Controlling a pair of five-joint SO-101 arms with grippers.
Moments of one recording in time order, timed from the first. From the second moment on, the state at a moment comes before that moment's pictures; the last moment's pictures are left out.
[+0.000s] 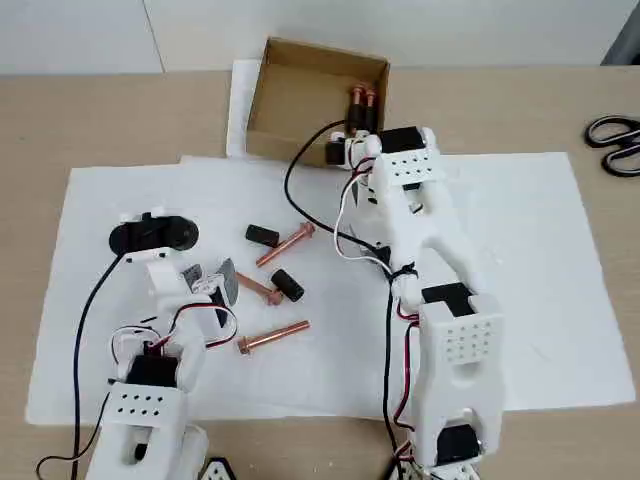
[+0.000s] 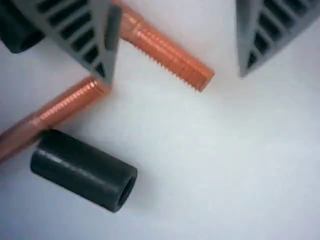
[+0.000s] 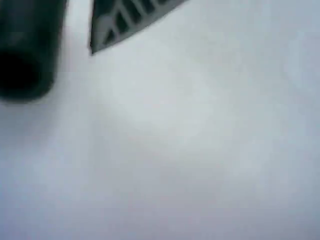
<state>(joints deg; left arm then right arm) 0.1 -58.4 85.1 26.2 19.5 -14.9 35.4 -28.7 98.3 8.4</state>
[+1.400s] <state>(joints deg) 0.1 -58.4 85.1 26.4 19.5 -9.1 38.6 -29.0 98.0 8.4</state>
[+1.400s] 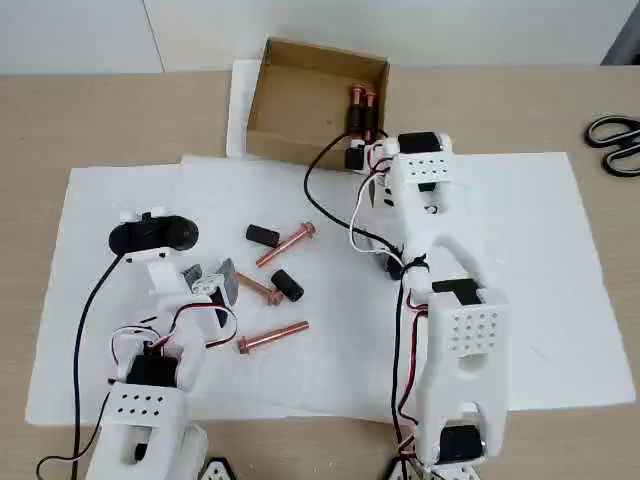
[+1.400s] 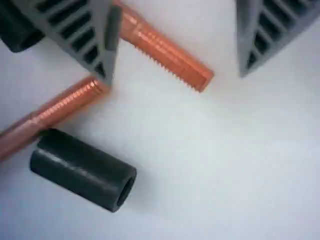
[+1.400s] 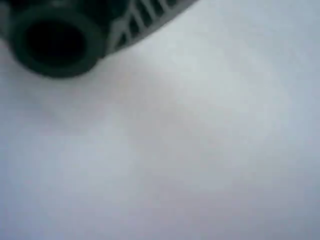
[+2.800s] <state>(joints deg) 14.7 29.5 -28.7 91.0 -22.2 3.7 22.5 -28.9 98.2 8.4</state>
